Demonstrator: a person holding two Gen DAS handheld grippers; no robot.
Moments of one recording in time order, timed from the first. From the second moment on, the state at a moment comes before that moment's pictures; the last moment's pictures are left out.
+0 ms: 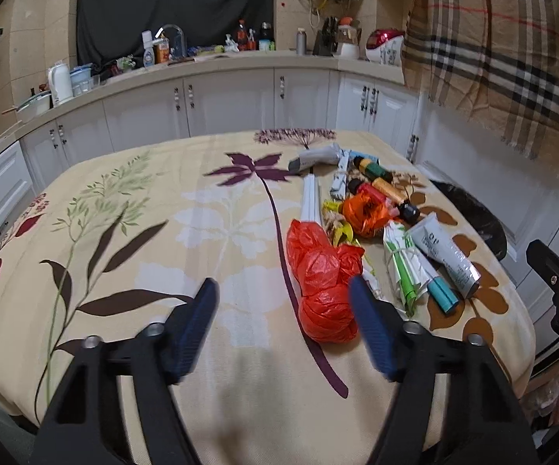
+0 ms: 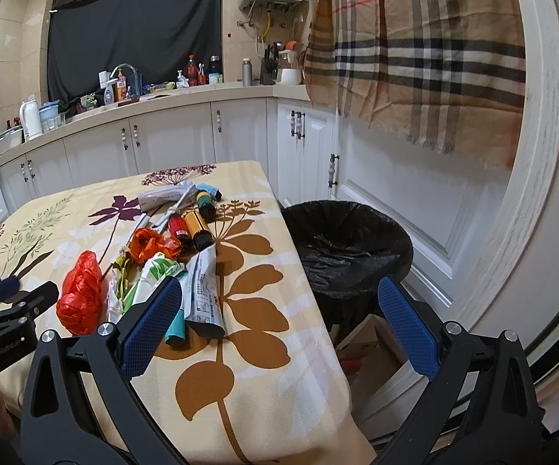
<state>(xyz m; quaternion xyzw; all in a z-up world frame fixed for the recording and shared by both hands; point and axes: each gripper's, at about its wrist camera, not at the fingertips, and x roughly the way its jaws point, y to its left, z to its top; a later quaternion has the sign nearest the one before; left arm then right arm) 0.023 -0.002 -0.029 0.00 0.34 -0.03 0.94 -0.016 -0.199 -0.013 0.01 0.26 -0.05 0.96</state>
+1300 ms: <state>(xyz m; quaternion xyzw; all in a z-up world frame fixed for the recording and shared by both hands) 0.061 0.021 -0.058 -0.03 0.39 -0.06 0.92 0.050 -0.168 -0.045 -0.01 0.33 0.02 0.94</state>
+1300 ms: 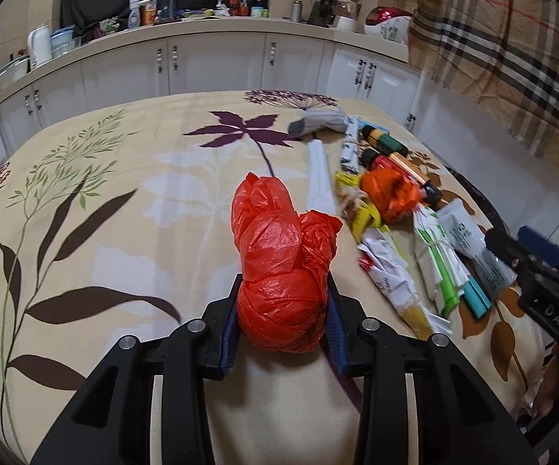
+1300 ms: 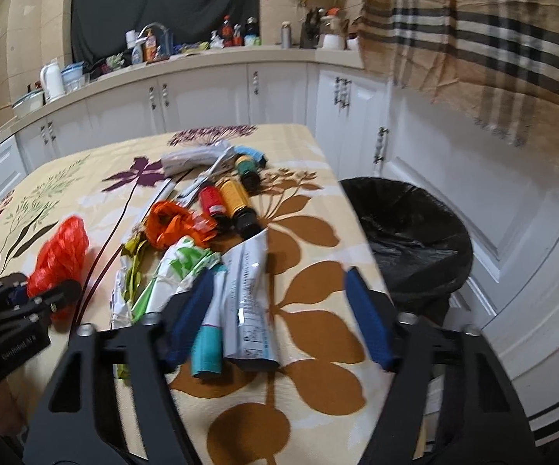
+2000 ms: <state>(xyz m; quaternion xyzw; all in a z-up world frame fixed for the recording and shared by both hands) 0.082 0.003 -0.024 -0.04 0.35 -0.07 0.93 0.060 -0.182 -0.025 0.00 0.32 0.02 0.95</state>
